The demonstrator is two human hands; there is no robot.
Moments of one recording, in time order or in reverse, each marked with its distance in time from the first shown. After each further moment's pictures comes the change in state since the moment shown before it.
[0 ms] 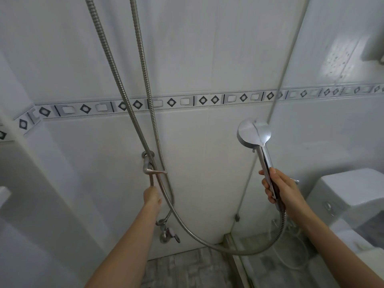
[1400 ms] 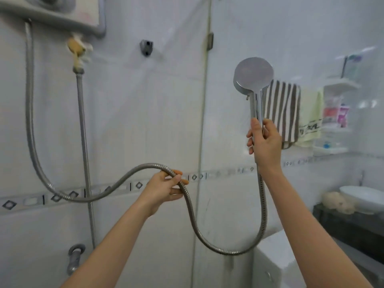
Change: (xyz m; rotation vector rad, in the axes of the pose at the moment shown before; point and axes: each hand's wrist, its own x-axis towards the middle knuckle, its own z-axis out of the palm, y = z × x) left_hand -0.319 0.155 0.149 0.261 -0.965 0.668; right_hand -0.016 -0.294 -0.079 -0.083 0.554 -0.859
